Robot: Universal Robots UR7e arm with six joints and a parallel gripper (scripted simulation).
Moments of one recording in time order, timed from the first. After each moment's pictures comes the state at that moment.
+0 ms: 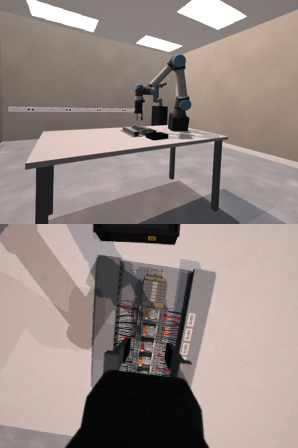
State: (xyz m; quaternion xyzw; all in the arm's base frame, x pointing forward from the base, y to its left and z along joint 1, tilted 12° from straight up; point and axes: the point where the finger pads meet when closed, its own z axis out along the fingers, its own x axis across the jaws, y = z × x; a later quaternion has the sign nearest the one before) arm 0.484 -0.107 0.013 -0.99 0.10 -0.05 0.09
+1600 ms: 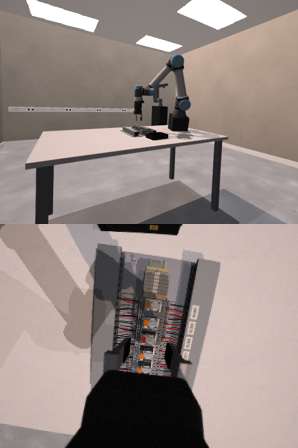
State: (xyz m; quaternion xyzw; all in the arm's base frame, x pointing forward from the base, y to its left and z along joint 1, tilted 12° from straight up) arm 0.481 -0.121 0.002 -0.99 0.10 -0.05 0.09
